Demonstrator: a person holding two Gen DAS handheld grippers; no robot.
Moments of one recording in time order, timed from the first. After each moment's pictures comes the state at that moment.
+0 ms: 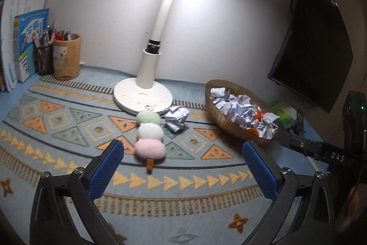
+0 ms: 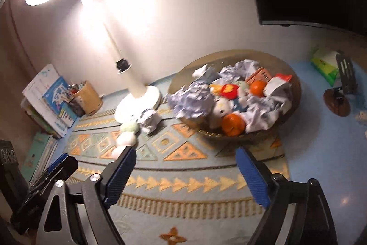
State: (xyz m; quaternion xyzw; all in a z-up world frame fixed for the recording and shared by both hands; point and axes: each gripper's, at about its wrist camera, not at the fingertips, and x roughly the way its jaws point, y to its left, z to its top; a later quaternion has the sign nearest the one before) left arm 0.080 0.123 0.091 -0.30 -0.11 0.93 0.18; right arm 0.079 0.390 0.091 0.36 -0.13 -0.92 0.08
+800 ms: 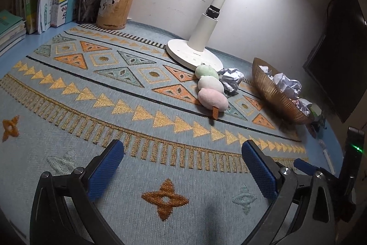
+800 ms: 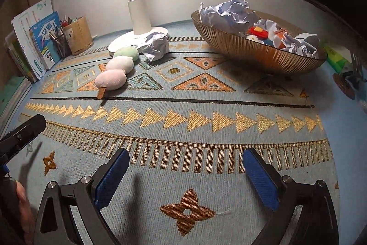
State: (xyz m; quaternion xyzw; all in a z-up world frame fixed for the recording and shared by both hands) left arm 0.090 0.065 0.017 -0.36 -0.16 0.91 0.12; right arm 0.081 0.329 0.000 0.42 -0.02 -0.91 0.02
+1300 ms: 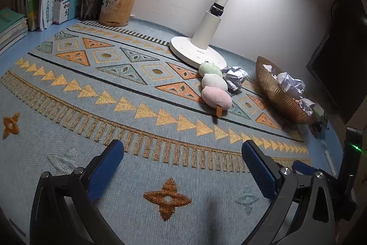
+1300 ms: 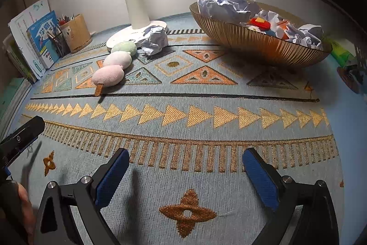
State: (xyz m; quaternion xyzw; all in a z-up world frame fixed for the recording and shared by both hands) left arm 0.088 0.064 0.014 -0.37 -0.16 0.91 0.11; right arm 0.076 0.331 -0.004 0.44 -0.03 -0.90 0.03
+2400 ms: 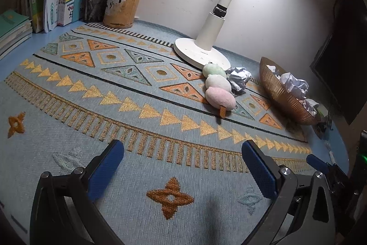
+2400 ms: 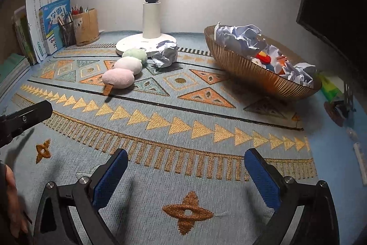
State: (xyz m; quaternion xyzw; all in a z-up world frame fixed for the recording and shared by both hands) left arm 0.091 0.067 0.015 -0.36 -0.15 0.91 0.10; right arm 0.090 0.307 0.008 0.39 0.05 -0.92 0.01
